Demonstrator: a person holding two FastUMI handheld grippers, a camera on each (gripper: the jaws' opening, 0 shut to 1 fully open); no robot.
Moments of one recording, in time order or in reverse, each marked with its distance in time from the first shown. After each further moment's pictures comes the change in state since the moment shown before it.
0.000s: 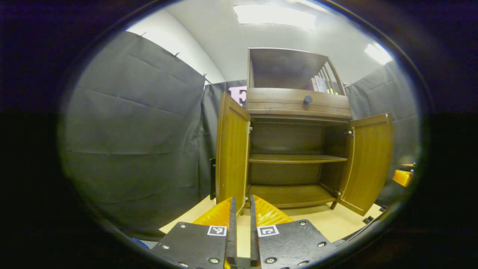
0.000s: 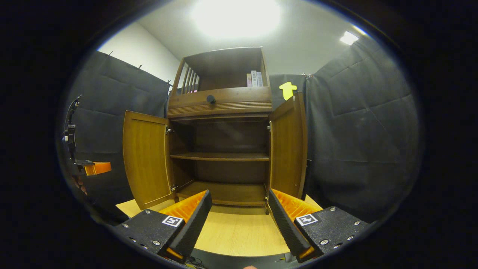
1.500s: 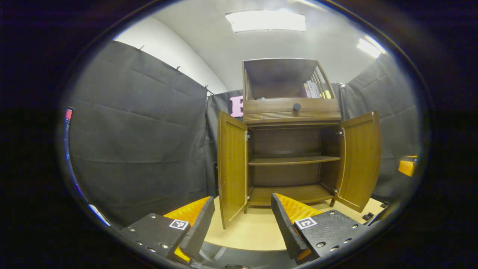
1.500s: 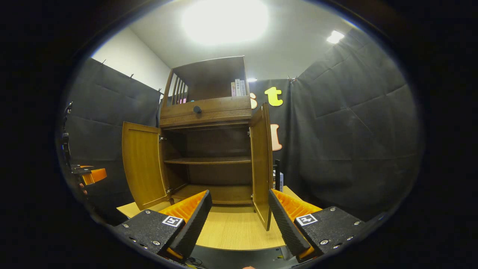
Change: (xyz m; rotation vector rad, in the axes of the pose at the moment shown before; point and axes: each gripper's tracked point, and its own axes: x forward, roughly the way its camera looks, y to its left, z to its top) left arm -0.031 0.005 0.018 0.072 -0.080 0.059; right arm -0.060 -0.043 0.012 0.041 -0.029 -0.048
